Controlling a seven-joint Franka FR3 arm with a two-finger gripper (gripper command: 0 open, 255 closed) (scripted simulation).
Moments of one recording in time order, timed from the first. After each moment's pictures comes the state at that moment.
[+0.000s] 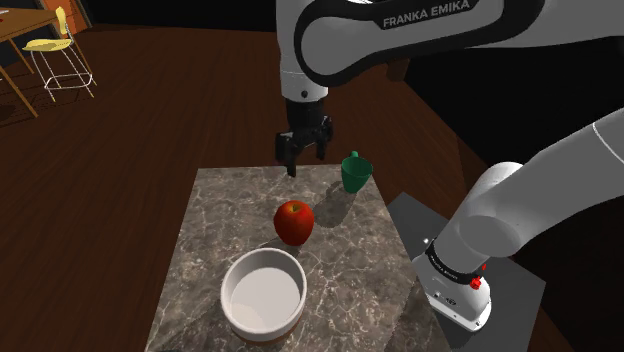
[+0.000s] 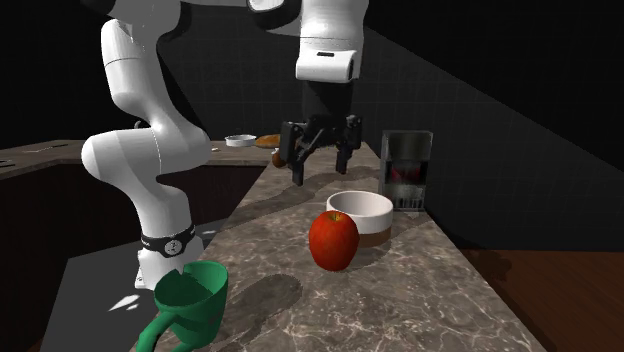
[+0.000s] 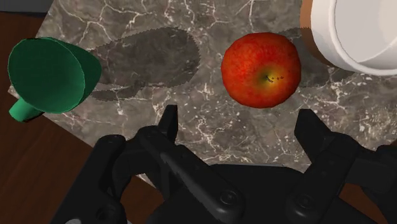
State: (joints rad) arm 0.08 -0.37 0.37 -2.28 0.23 1.79 0.34
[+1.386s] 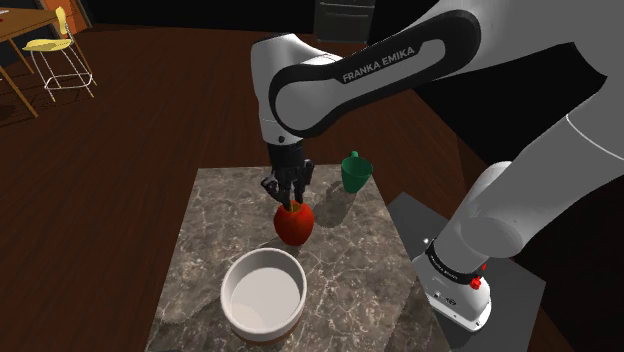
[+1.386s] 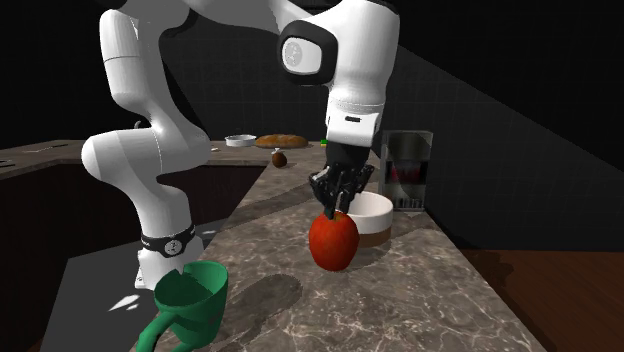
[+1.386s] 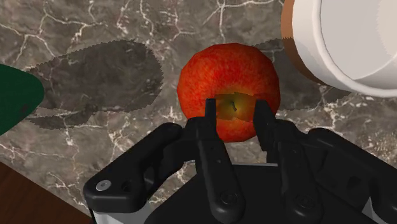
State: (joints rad) arm 0.11 -0.21 0.46 -2.32 0.26 1.94 0.43
